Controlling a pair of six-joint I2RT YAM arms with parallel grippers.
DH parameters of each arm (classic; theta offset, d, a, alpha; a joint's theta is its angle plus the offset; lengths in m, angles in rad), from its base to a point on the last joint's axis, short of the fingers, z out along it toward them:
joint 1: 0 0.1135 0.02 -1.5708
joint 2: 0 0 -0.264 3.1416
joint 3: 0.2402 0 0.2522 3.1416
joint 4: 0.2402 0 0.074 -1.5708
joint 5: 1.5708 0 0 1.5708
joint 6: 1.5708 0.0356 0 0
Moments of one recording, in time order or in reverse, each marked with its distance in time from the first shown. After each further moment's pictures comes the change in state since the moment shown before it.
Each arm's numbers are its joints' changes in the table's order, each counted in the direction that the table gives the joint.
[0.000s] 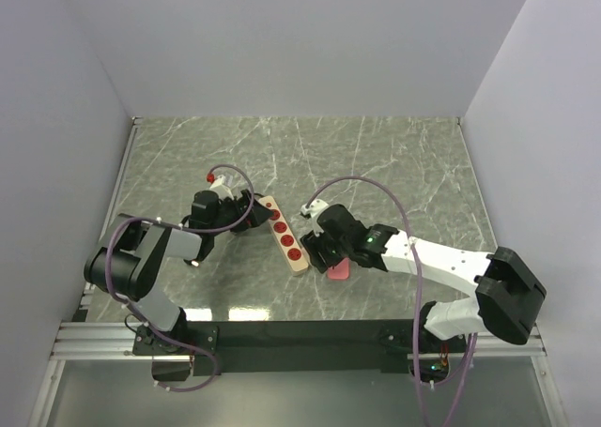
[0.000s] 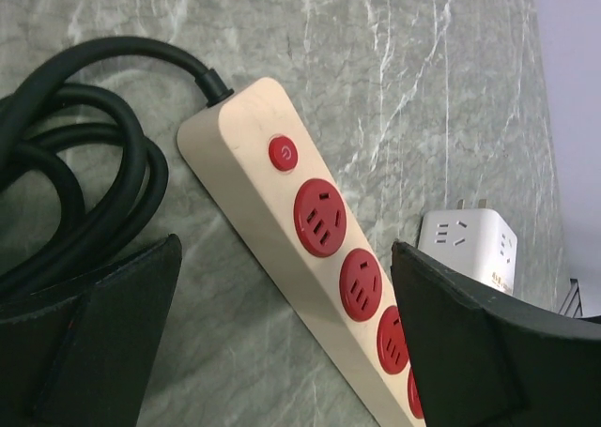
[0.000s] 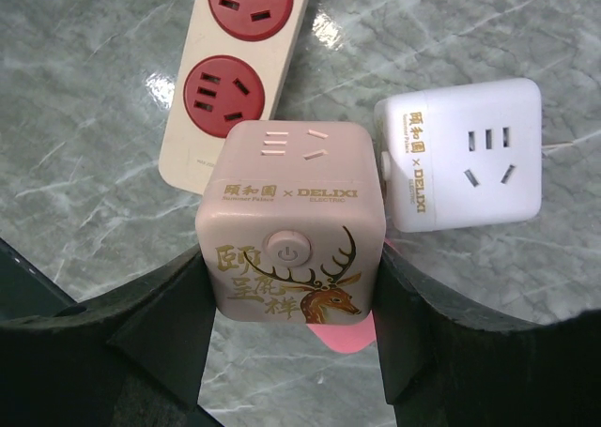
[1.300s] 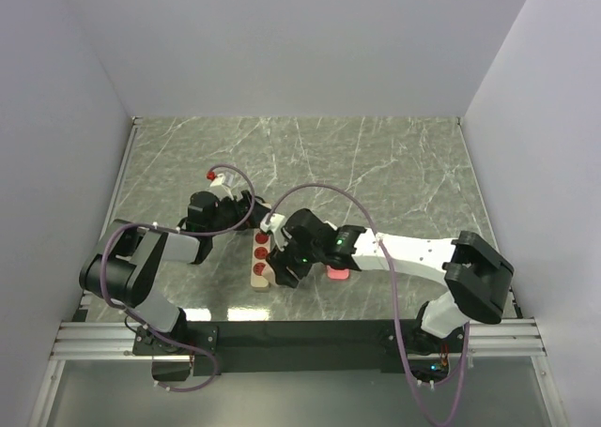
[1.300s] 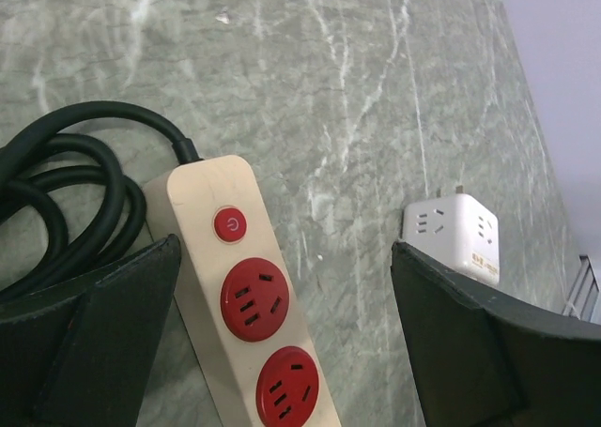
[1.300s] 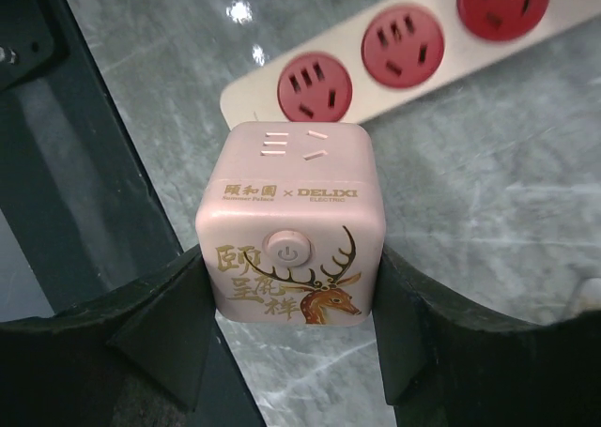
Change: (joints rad) left arm 0.000 -0.042 -0.027 -0.076 0.039 0.067; right arm 0.150 0.191 0.141 -0.102 -0.264 -0.060
